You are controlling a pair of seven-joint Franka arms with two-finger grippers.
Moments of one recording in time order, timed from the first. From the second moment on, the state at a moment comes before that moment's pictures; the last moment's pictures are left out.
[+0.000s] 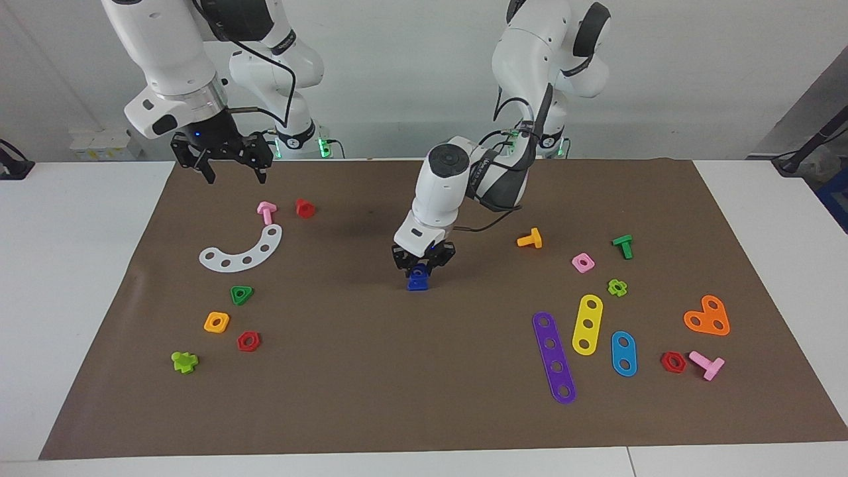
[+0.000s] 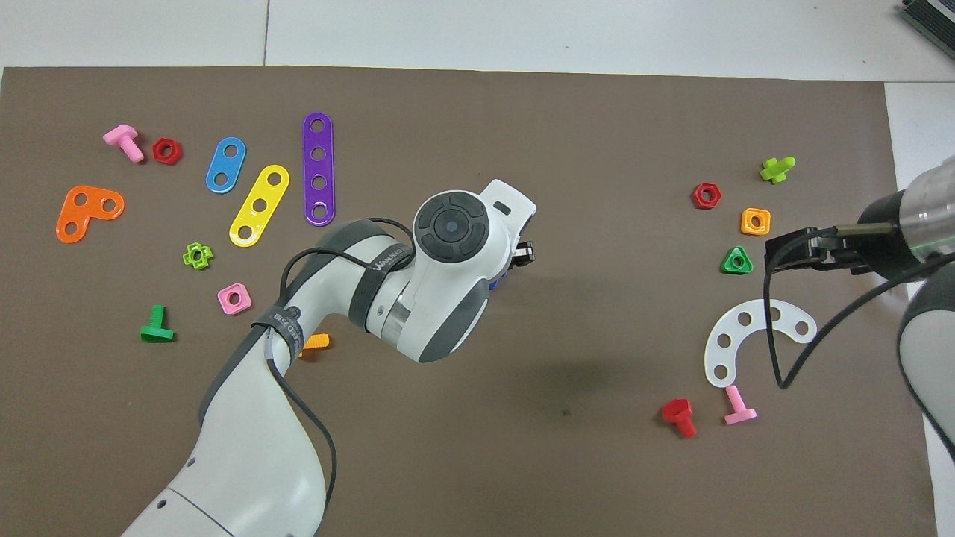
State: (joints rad) left arm -0.66 0.50 -0.05 -1.61 -0.10 2.25 -0.72; right arm 0.04 -0.05 0.05 -1.66 0.00 1.58 0.12
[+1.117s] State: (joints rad) left arm -0.61 0.56 -0.01 -1.45 -0.09 2.05 -0.73; right arm 0.04 -0.05 0.05 -1.66 0.00 1.58 0.12
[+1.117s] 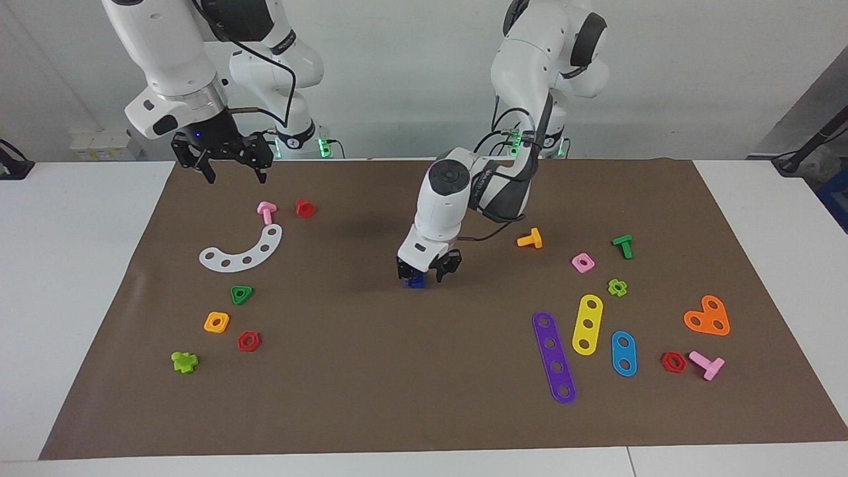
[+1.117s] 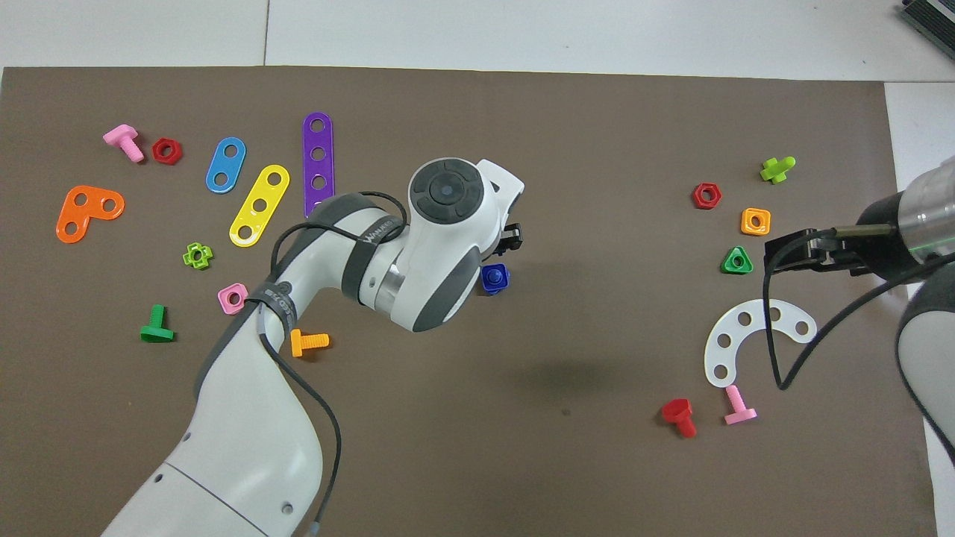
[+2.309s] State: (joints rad) left arm -0.09 0.02 -0.01 -1.78 -0.02 1.68 -0.19; right arm 0.04 -0.06 0.05 -1.67 0.00 1.58 0.12
